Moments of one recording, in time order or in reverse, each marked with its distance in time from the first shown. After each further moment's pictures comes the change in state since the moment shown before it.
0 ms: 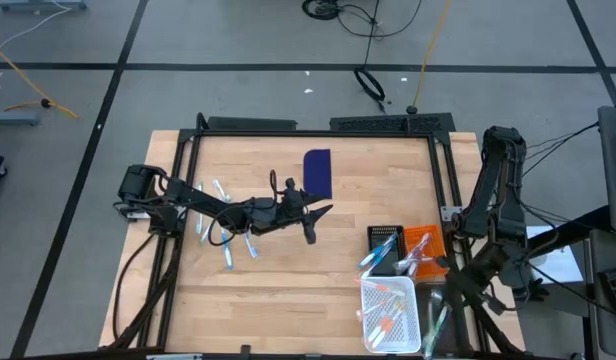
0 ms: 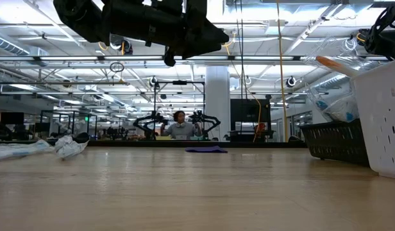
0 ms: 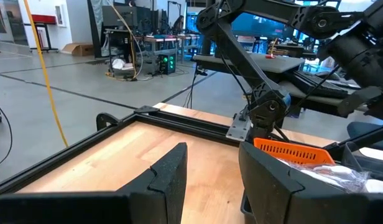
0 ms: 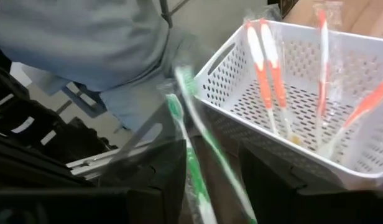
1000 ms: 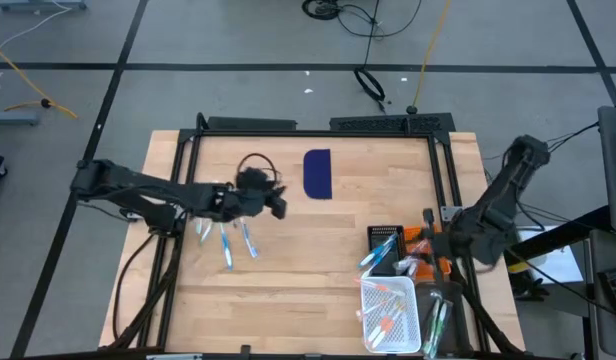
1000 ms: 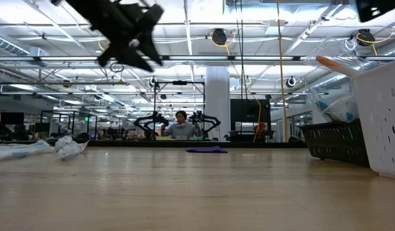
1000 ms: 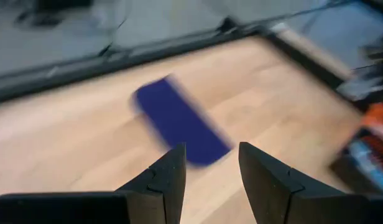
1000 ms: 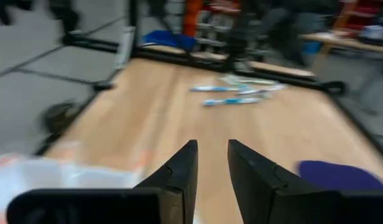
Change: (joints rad) left arm 0.028 -0.418 0.000 -1.070 -0.233 -0.671; right arm -0.420 -0.036 0.000 0.167 0.471 -0.441
